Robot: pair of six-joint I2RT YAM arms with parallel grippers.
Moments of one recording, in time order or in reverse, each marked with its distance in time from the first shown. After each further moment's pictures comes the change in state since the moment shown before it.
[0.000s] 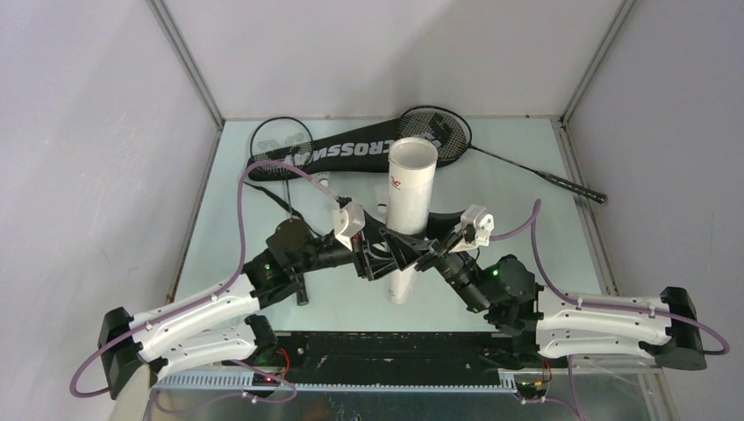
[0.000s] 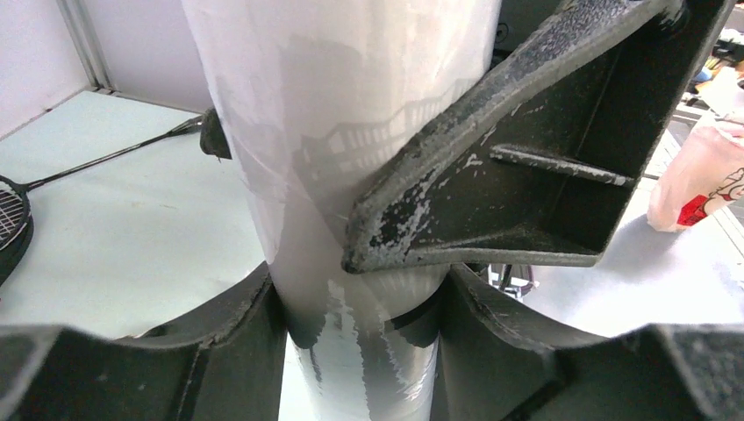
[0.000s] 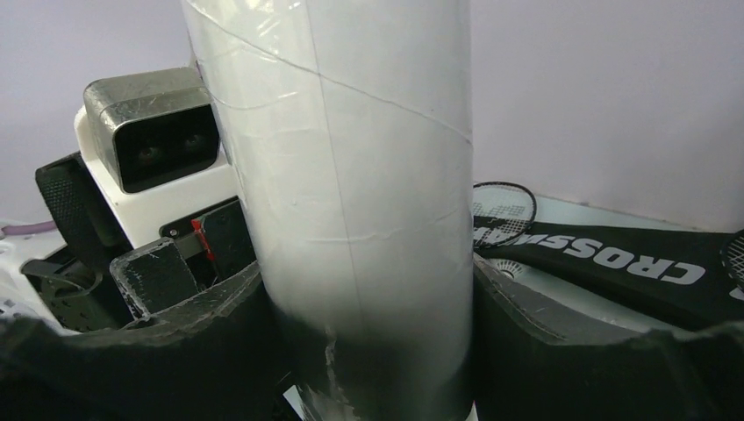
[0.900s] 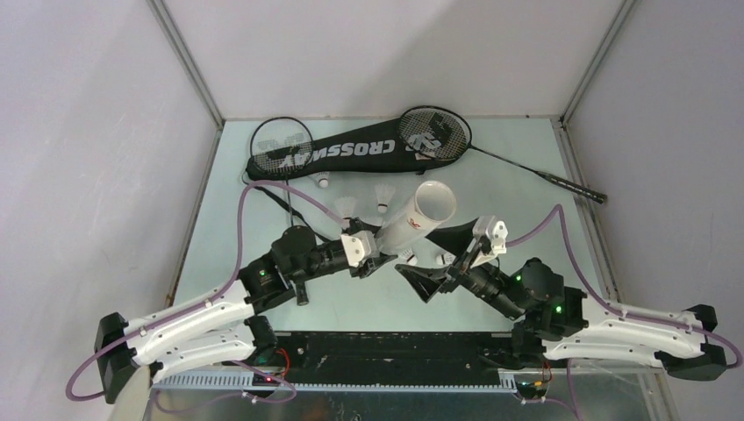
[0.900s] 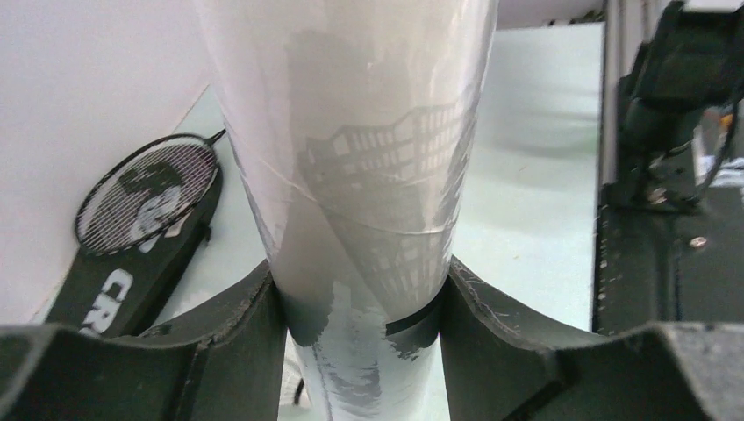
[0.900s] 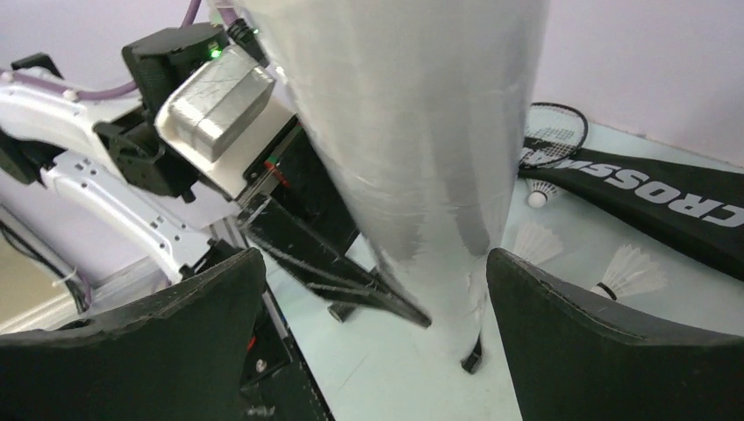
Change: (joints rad) left arm -0.013 -0.063 -0.047 -0.201 -0.178 0.459; right arm 0.001 -0.259 0.000 -0.480 -0.172 0.101
